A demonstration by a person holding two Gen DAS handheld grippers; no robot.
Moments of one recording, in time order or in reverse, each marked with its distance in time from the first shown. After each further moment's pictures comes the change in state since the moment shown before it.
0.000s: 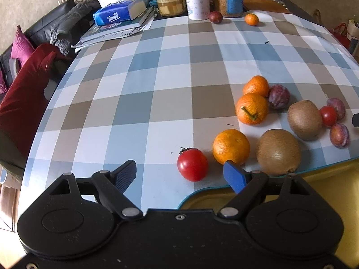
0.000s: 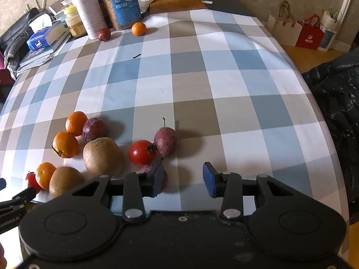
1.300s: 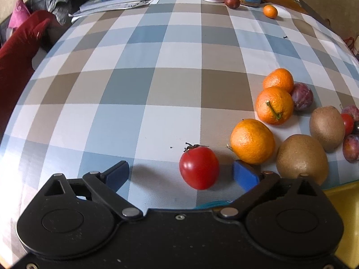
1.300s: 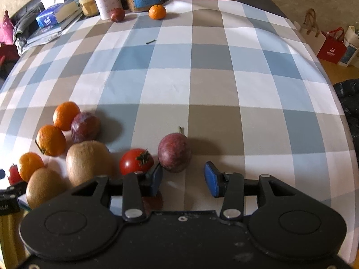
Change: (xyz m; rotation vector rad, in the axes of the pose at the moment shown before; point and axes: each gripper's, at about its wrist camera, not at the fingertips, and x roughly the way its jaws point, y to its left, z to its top) left arm 0.043 0.017 0.002 -0.117 0.079 -0.071; right arm 0.059 0.010 0.022 -0.110 0.036 0.055
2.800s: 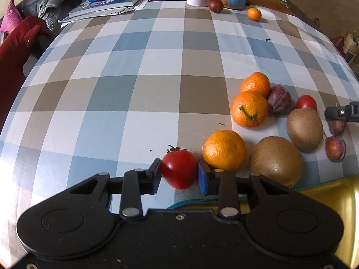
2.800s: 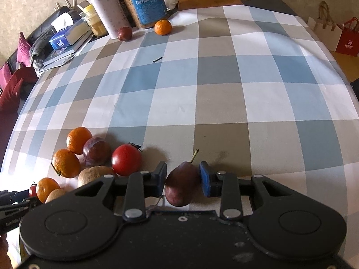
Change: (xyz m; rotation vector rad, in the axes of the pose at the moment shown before) left arm -0.011 -0.010 0.002 0.024 -0.013 -0.050; right arm 0.002 -0.024 0.009 0.051 -0.057 0.166
